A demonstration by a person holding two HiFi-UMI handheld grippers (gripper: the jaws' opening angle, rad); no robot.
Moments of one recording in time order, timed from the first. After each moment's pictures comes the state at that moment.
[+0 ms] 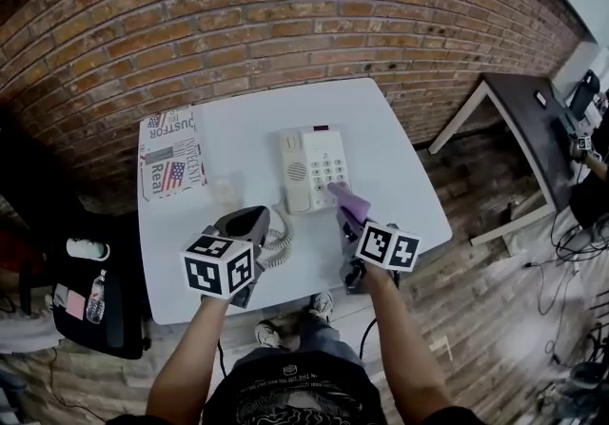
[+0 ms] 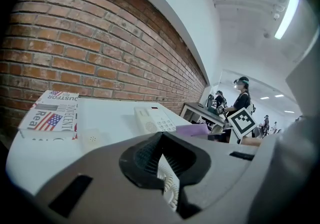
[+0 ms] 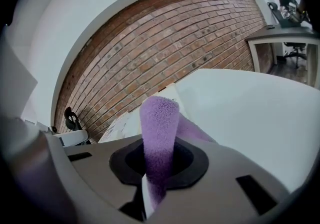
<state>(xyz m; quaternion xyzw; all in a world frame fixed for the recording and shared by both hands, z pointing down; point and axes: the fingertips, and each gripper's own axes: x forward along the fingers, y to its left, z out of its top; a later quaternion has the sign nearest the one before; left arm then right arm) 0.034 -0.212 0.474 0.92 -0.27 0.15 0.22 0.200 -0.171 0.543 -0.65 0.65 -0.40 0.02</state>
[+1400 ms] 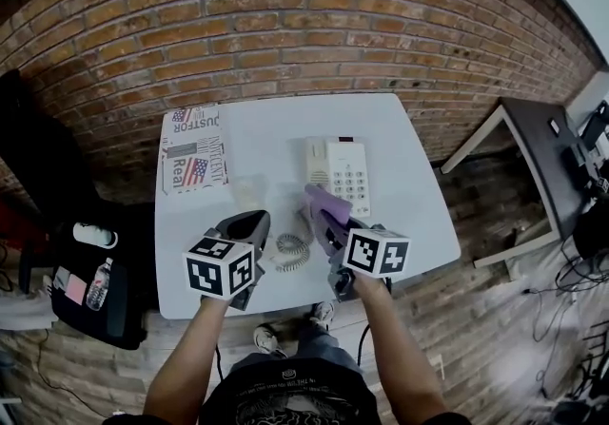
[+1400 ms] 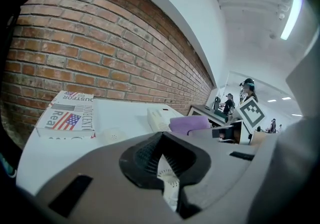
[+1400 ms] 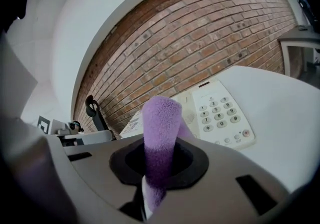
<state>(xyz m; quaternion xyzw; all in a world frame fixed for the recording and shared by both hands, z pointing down) -0.009 -0.224 0.476 0.91 -0.31 0.14 0.23 0.109 -0.207 0.508 -0.57 0.74 -0.37 -0.02</state>
